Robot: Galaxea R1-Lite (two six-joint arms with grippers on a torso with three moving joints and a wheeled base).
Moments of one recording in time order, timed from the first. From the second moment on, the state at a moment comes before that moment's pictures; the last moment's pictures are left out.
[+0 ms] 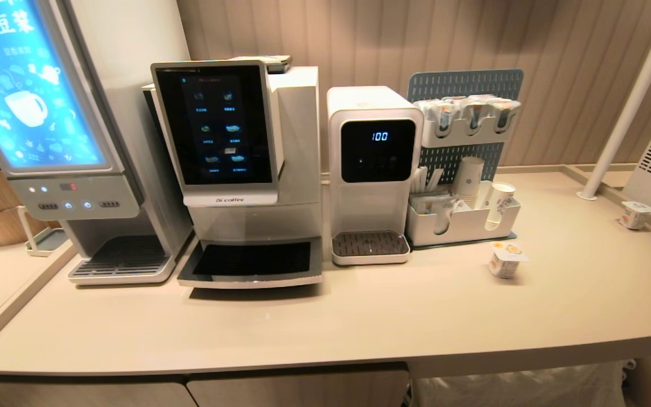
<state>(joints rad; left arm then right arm) 0.00 0.00 0.00 0.00 0.01 -0.03 0.00 0.00 -0.02 0.05 0.01 -0.02</state>
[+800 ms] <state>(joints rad) 0.00 0.00 0.00 0.00 0.01 -0.03 0.00 0.00 -0.02 0.05 0.01 -0.02</state>
